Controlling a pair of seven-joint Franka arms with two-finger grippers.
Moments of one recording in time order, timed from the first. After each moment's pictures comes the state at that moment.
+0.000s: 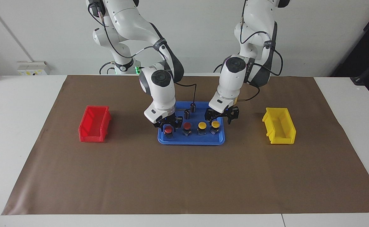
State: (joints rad) left arm -0.64 0.19 0.06 -1.98 0.01 2.26 -0.55; right arm 0.46 0.36 0.02 -1.81 0.00 2.21 0.55
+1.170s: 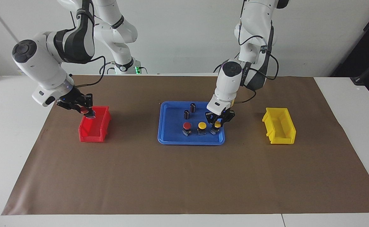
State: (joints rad) left arm -0.65 0.21 0.07 -2.03 0.01 2.33 -0.59; right arm -0.11 0.04 0.00 -1.95 0.04 1.89 -0.24
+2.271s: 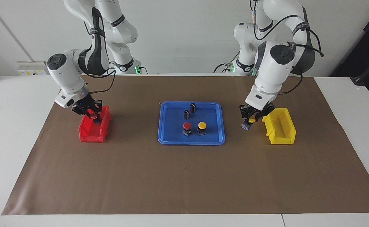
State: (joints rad) left arm -0.42 0.13 0.10 -1.78 0.01 1.93 -0.28; right arm -0.15 -0.07 0.00 -2.38 0.04 2.30 -0.35
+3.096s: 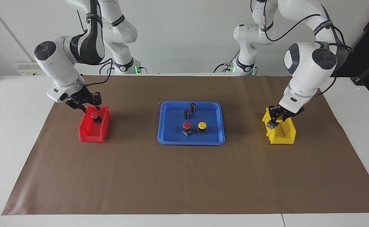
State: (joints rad) left arm -0.23 0.13 0.11 -1.78 0.01 1.87 -0.16; right arm -0.02 -0.06 0.01 -2.01 0.05 1.91 -0.15
